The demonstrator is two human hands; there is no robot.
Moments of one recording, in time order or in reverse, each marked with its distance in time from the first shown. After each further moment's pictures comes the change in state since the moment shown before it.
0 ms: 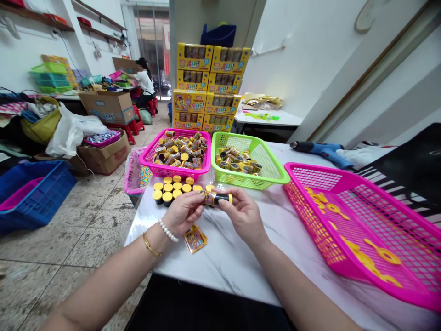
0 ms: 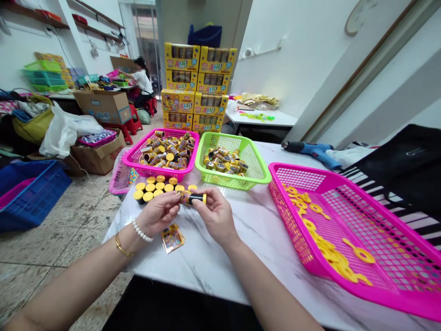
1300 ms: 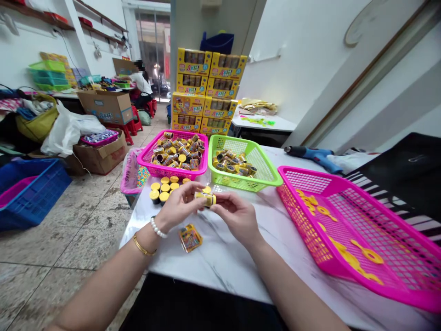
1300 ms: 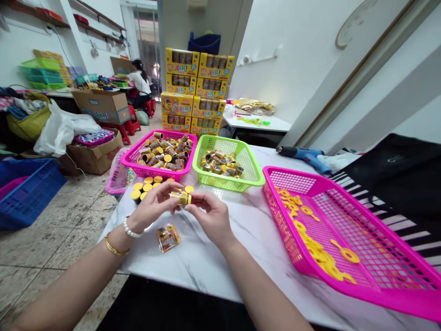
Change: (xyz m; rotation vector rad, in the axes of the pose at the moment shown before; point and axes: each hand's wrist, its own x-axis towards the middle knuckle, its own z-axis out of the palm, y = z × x) left_hand -0.007 0.006 -0.007 0.723 -0.122 0.459; right_hand -0.002 -0.001 -0.007 -0.112 -0.047 -0.124
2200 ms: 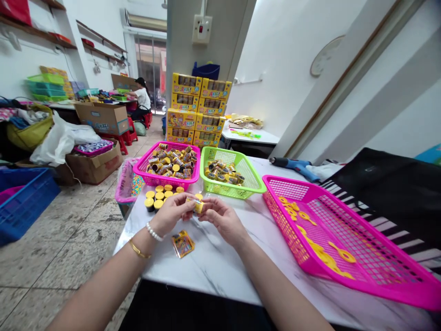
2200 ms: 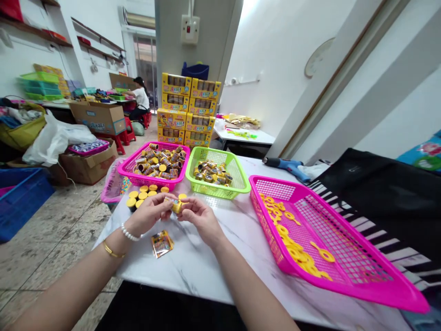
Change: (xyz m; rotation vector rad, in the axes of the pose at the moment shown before) left_hand 0.002 -0.004 0.003 -0.229 -0.007 -0.099; right_hand 0.003 0.002 -0.002 0.423 -0.171 0.365
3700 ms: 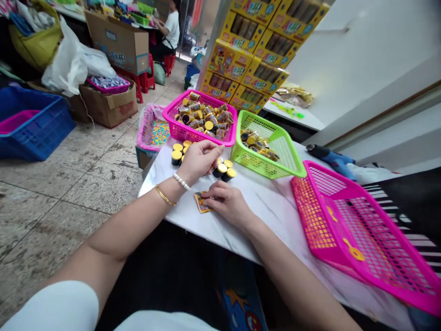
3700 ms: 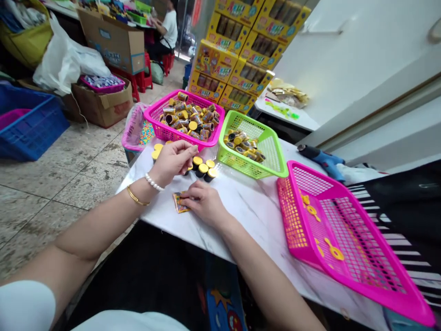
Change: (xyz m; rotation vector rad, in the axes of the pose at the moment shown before) left_hand 0.003 0.009 -0.008 -0.073 0.338 0.123; right_hand -0.014 0.022 0.036 -0.982 -0.317 -0.278
